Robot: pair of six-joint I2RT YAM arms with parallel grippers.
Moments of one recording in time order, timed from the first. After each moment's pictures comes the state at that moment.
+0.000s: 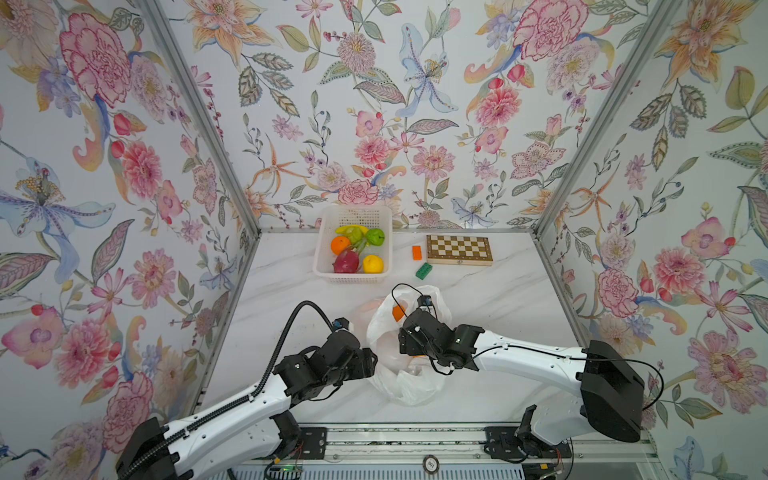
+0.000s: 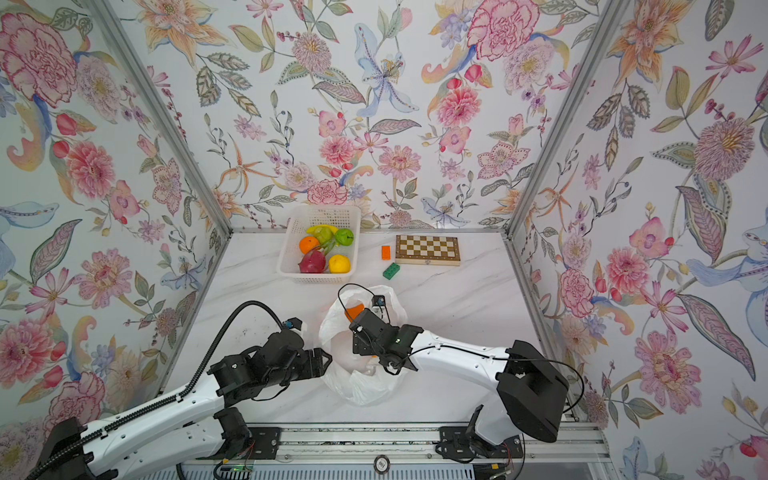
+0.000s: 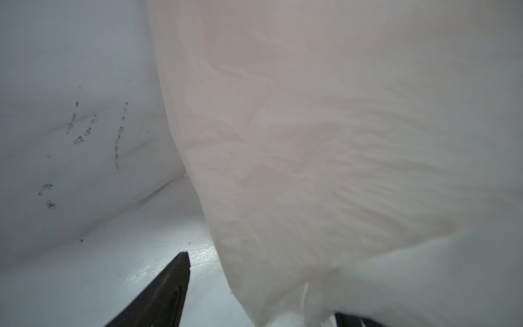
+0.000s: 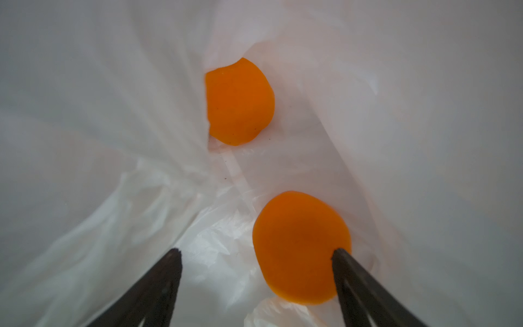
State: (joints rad) left arm -0.89 0.89 0.54 -0.51 -0.07 -0.91; right arm 1.03 1.49 0.93 -0.42 0.33 0.81
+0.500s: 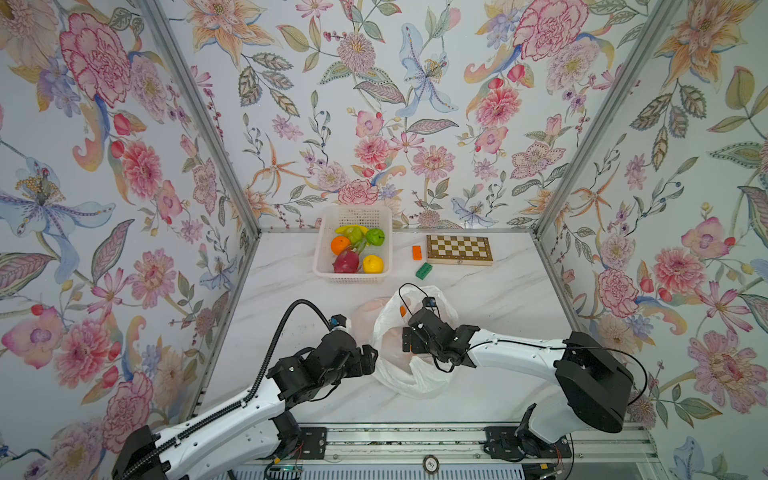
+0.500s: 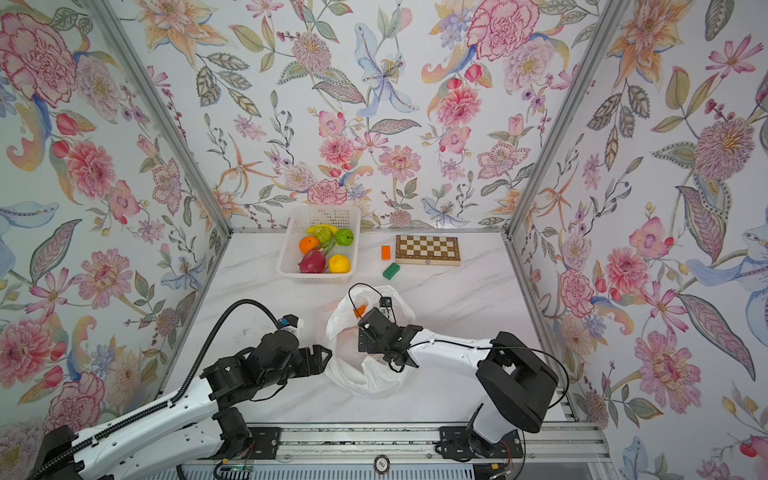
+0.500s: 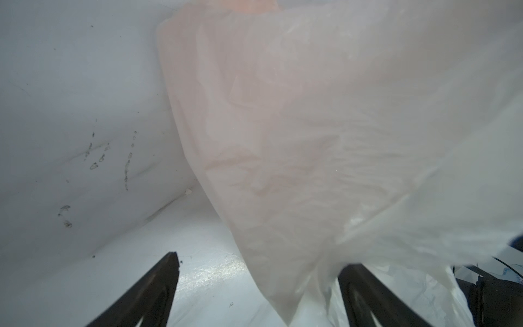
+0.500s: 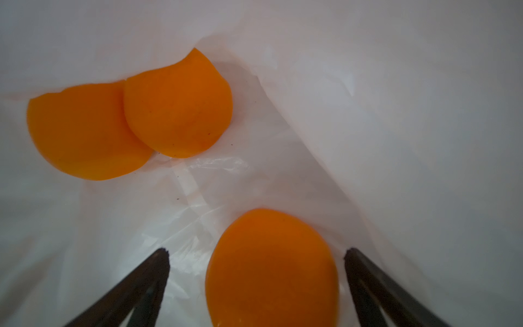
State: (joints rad) left arm -0.89 0.83 0.54 -0.50 -0.12 -0.87; right arm 0.95 1.57 0.84 -0.26 0.28 0.78
